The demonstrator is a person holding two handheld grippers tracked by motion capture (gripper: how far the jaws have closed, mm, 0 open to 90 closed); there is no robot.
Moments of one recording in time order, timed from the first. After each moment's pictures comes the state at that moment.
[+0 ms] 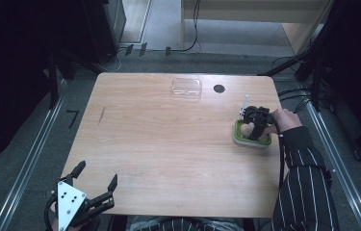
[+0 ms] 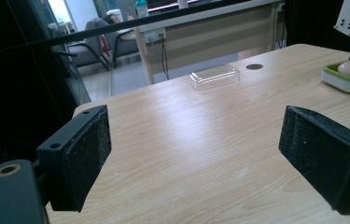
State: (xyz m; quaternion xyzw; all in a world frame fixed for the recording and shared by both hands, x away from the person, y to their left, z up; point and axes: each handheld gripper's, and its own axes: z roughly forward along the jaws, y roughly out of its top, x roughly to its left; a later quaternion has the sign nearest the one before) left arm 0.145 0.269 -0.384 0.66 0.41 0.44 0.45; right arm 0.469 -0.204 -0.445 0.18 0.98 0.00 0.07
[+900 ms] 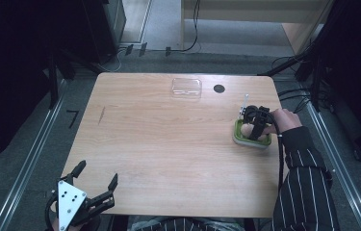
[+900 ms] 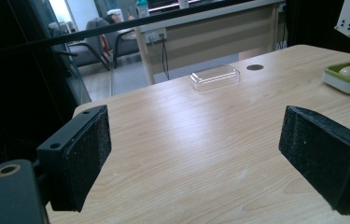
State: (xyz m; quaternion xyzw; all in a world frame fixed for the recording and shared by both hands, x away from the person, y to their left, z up) left arm 0.147 0.266 -0.383 0.66 0.41 0.44 0.45; right arm 0.469 -0.203 -0.442 0.20 0.98 -0.01 0.08
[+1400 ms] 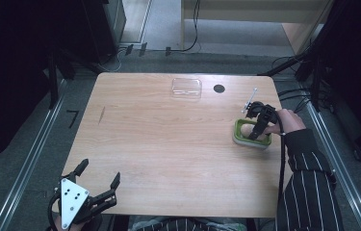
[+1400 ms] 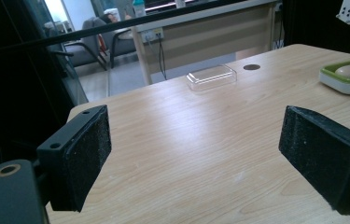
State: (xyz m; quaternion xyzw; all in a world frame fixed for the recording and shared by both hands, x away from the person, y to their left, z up) left arm 0.150 0.265 -0.383 0.66 0.41 0.43 0.45; right arm 0.468 -0.214 -0.428 0.28 0.96 0.03 0.04
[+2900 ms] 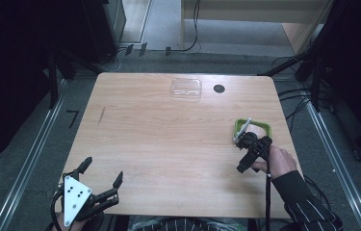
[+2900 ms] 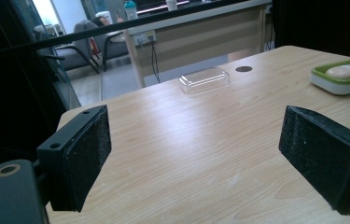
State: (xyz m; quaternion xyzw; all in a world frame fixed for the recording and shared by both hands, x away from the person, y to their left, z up) left arm 0.156 0.262 -0.384 0.67 0.40 0.43 0.46; right arm 0.352 -0.171 -0.439 0.40 0.92 0.01 0.03
